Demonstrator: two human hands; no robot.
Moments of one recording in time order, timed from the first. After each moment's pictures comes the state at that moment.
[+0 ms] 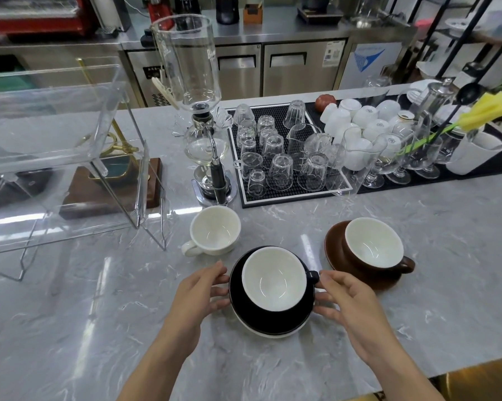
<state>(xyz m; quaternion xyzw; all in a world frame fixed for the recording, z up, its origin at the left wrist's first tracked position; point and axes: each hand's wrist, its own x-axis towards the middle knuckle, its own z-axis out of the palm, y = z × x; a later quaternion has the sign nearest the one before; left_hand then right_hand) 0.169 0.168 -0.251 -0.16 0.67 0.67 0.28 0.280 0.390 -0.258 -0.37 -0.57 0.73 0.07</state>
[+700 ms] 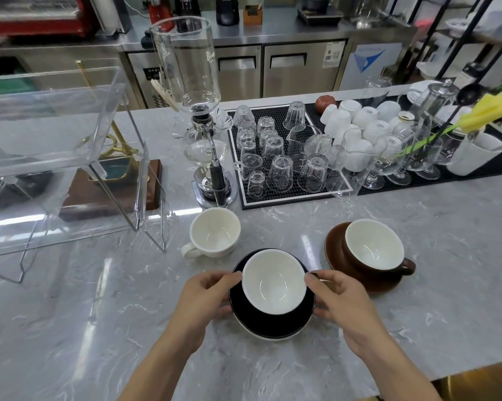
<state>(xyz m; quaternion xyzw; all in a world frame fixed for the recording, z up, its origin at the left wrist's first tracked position) 0.169 0.177 -0.250 -0.12 0.70 0.63 0.31 0.267 0.388 -0.263 -0.37 -0.61 0.70 0.03</state>
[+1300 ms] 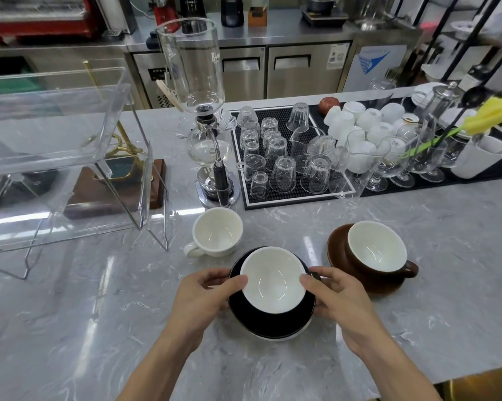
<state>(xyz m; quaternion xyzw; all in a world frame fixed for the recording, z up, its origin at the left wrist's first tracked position) 0.171 0.171 -0.249 -0.11 0.72 0.63 0.26 0.265 0.387 -0.262 -0.34 -0.63 0.70 0.02</state>
